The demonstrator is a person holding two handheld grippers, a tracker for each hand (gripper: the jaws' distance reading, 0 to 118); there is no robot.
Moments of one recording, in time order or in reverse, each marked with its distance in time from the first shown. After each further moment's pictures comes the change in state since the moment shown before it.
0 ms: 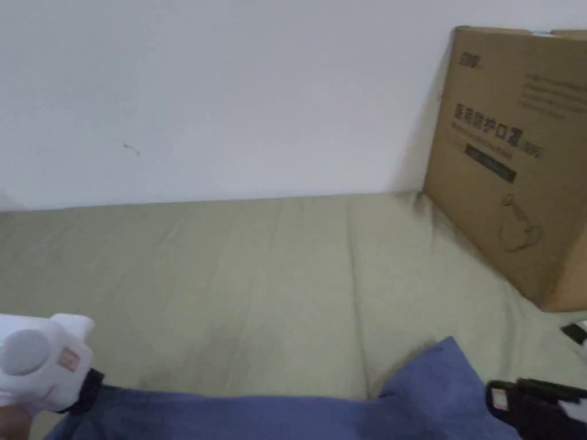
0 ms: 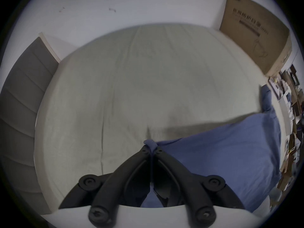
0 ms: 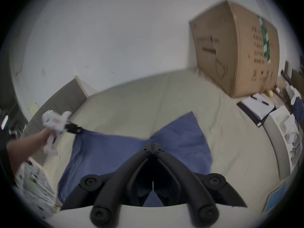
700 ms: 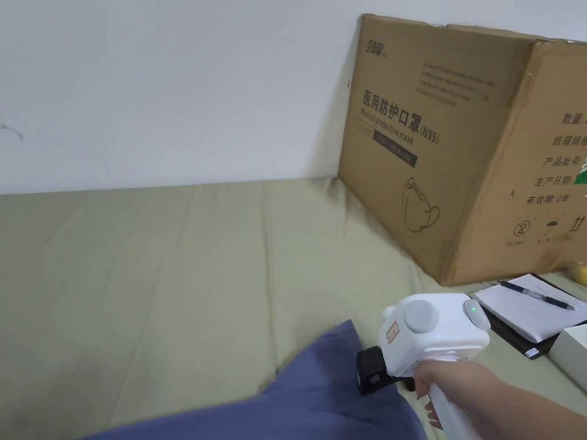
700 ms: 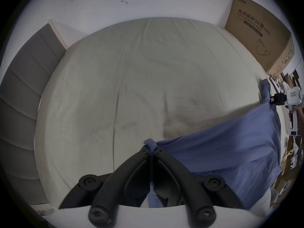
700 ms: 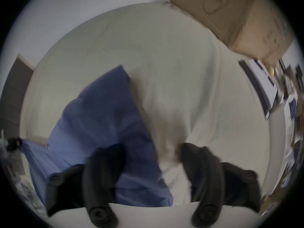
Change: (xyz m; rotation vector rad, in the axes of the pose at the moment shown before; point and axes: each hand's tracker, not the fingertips) left arm -0.012 -0.049 0.015 -0.106 0.030 0.037; right arm 0.074 0.023 -0.185 -0.529 -0.360 0.030
